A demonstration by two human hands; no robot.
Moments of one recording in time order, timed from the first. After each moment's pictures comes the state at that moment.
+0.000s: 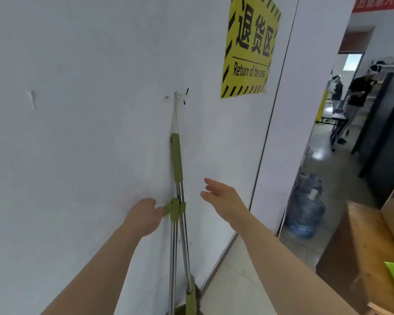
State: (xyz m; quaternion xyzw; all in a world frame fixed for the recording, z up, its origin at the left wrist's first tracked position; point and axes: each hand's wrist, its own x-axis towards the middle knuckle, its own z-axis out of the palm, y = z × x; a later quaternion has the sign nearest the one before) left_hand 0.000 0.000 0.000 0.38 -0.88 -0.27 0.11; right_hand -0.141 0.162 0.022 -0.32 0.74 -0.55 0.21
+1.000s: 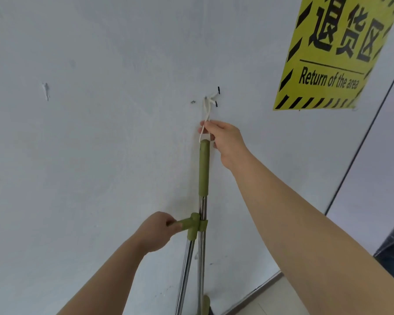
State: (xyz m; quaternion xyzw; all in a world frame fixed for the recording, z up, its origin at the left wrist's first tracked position) left_hand -0.026 0.030 -0.014 0.46 -0.81 -0.34 0.15; right_hand -0.210 0.043 0.147 -0.44 0.54 -0.66 0.28
